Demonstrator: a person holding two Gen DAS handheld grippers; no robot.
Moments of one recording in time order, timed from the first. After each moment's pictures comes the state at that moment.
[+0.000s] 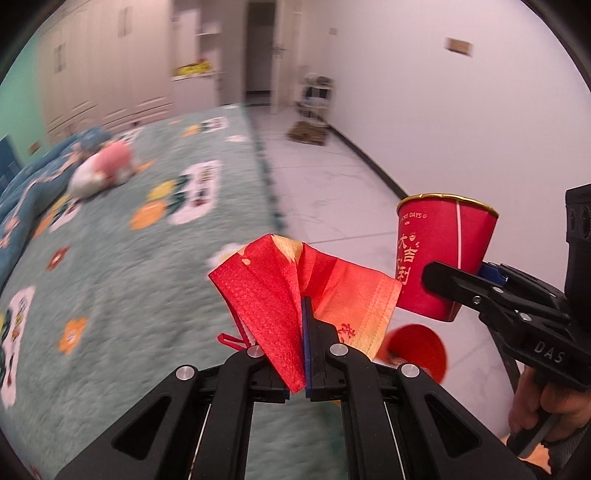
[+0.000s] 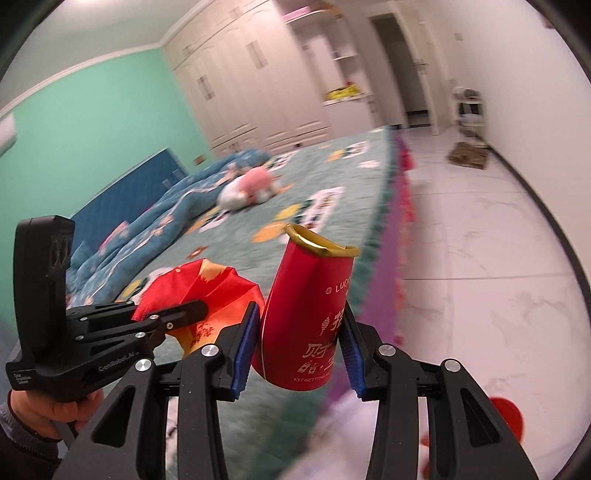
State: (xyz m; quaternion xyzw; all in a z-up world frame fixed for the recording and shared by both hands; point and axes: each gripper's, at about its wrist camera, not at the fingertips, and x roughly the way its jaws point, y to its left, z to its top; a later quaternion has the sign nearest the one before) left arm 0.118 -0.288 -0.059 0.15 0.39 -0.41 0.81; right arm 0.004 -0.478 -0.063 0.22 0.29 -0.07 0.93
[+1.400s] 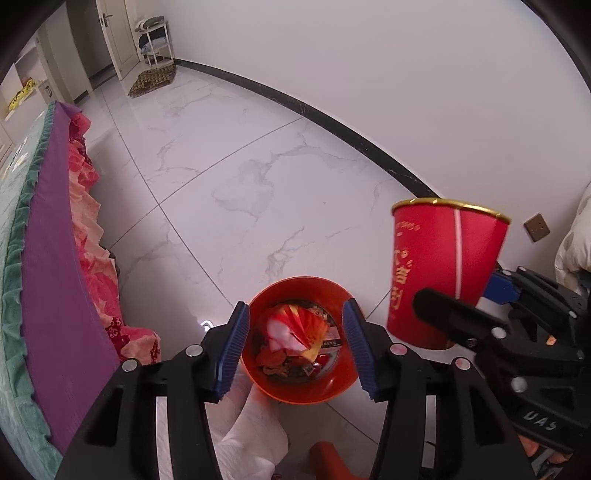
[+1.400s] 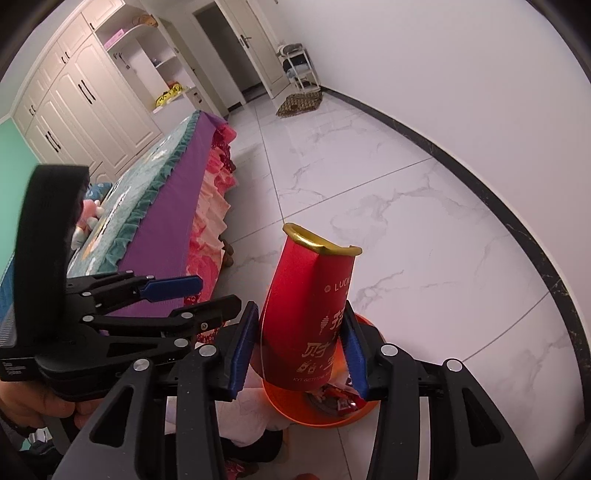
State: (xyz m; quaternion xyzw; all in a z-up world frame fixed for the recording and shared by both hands) left arm -0.005 -0.545 -0.210 0.33 0.44 -0.54 0.64; right arm -0.179 -0.662 -0.218 0.33 0.35 -0.28 0.83
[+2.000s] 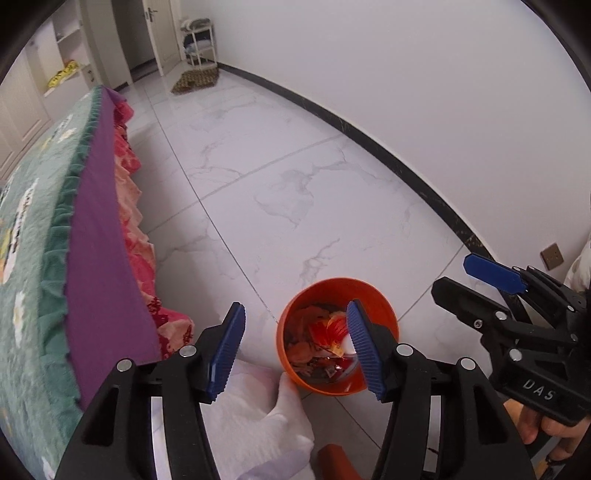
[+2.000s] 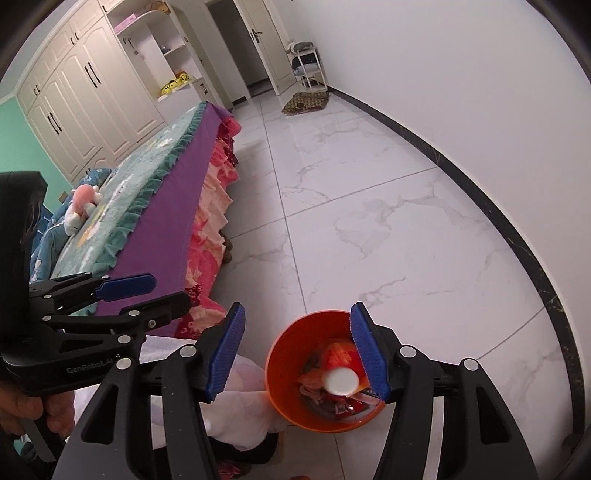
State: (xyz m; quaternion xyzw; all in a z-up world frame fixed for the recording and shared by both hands) left arm 0.021 -0.501 -0.181 0.30 0.43 -0.50 0.69; right arm -0.154 -0.635 -0.191 0.30 0.34 -0.28 0.84
